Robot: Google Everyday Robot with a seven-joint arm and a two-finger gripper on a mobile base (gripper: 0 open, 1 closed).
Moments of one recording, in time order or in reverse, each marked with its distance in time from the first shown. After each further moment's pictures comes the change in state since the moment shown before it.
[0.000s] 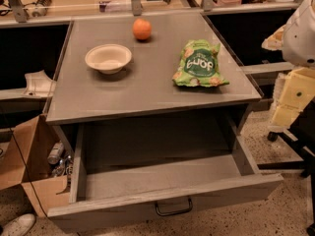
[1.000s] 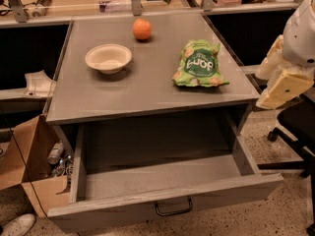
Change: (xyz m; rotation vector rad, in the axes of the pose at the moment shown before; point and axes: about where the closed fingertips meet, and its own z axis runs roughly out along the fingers) arm 0.000 0.000 0.000 0.001 0.000 0.000
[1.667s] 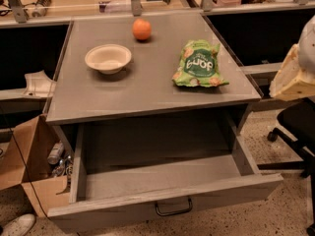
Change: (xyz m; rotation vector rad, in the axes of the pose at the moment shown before) arm 0.018 0.007 -0.006 0.053 0.025 0.007
